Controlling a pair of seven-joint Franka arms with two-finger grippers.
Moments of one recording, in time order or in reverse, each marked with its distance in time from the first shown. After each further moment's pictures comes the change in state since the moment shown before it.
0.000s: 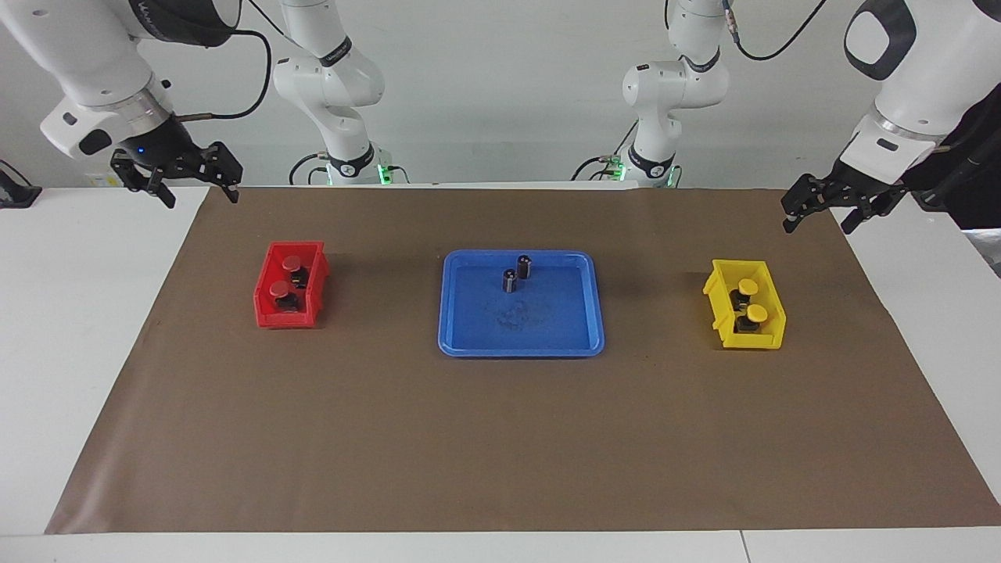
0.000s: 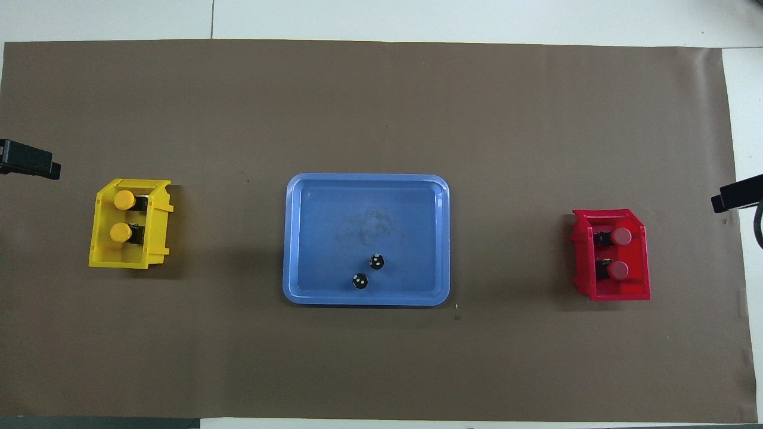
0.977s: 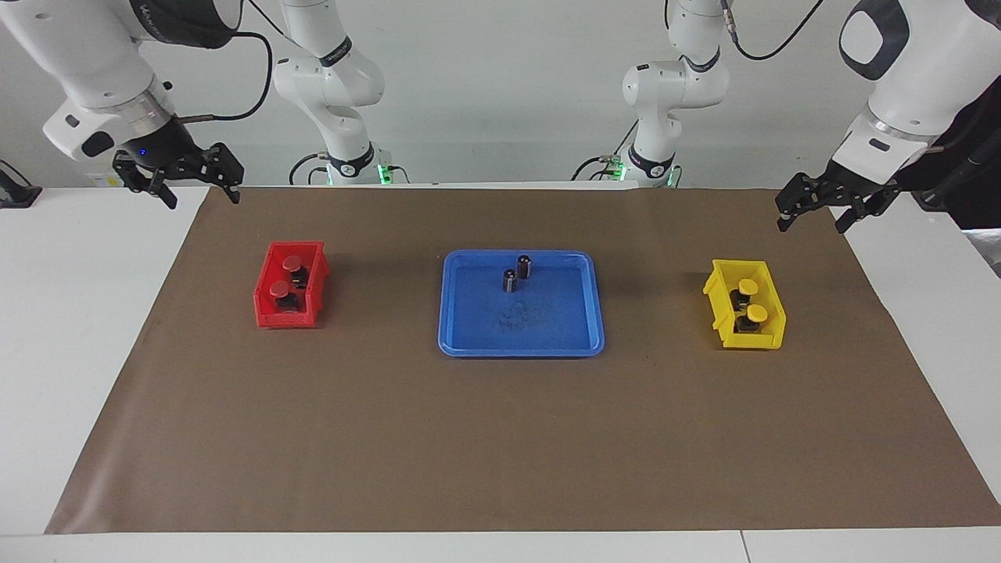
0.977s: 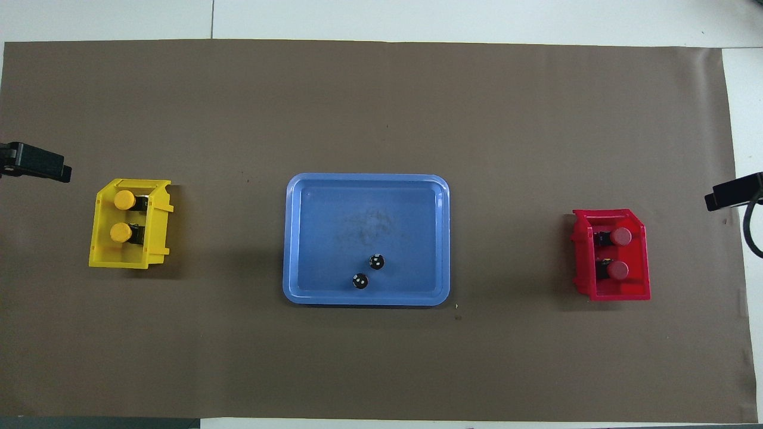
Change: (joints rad) left arm -0.023 -0.002 -0.006 -0.003 0.000 -0.011 0.000; right arm 0.002 -0.014 0.001 -0.066 0.001 0.076 0.000
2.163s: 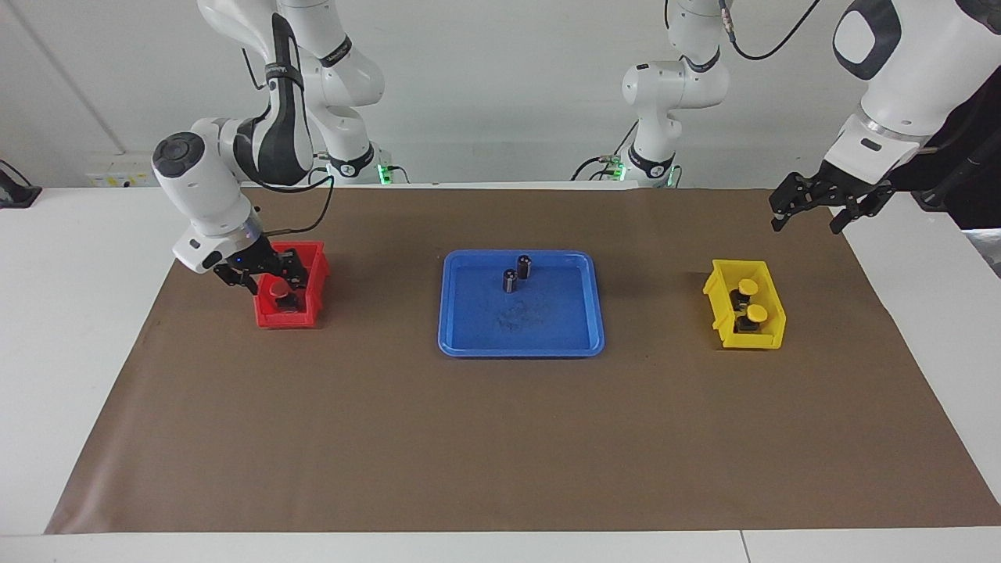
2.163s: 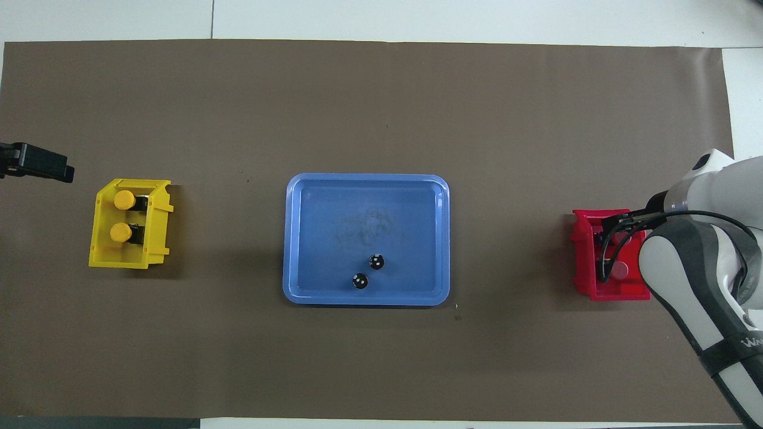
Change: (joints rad) left arm -0.010 -0.001 0.007 -0.003 0.000 0.000 -0.001; right arm 0.024 0.024 0.001 -0.573 0.027 0.623 0.001
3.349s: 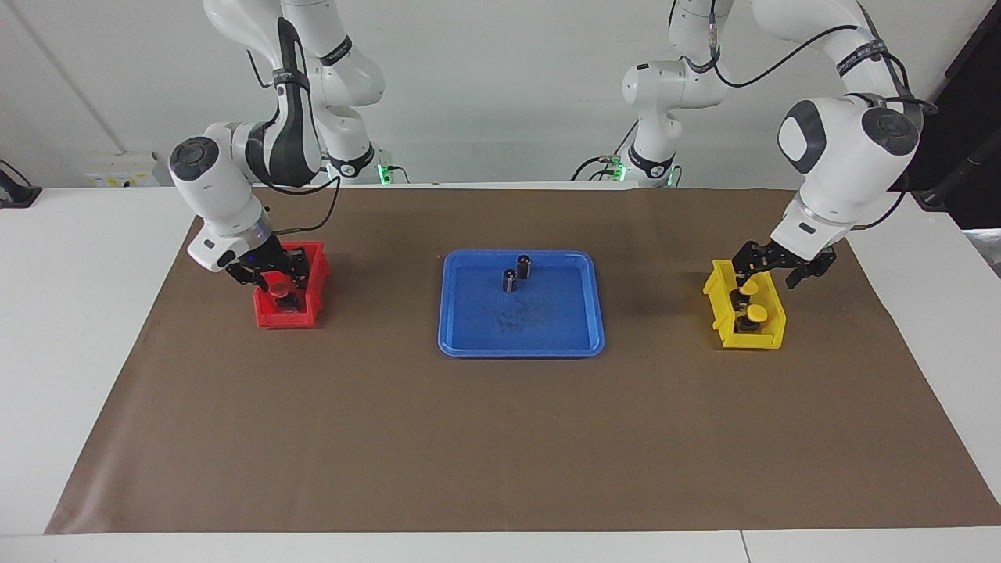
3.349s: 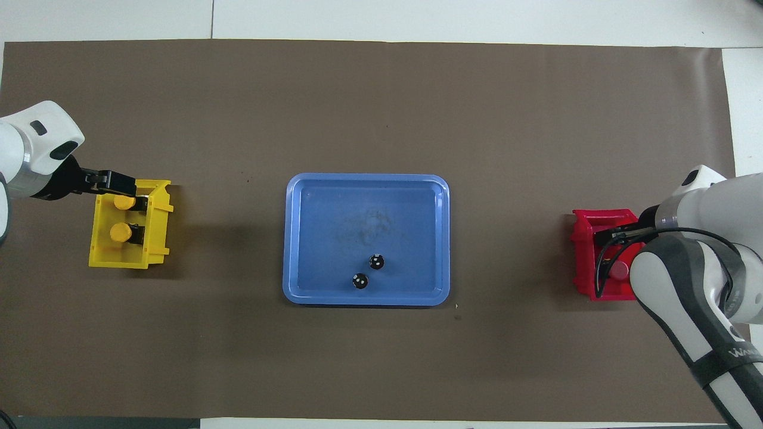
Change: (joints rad) left arm 0.012 0.024 0.006 -0.376 0.000 0.424 0.000; right arm -0.001 -0.025 -0.002 -0.080 0.002 0.048 -0.031
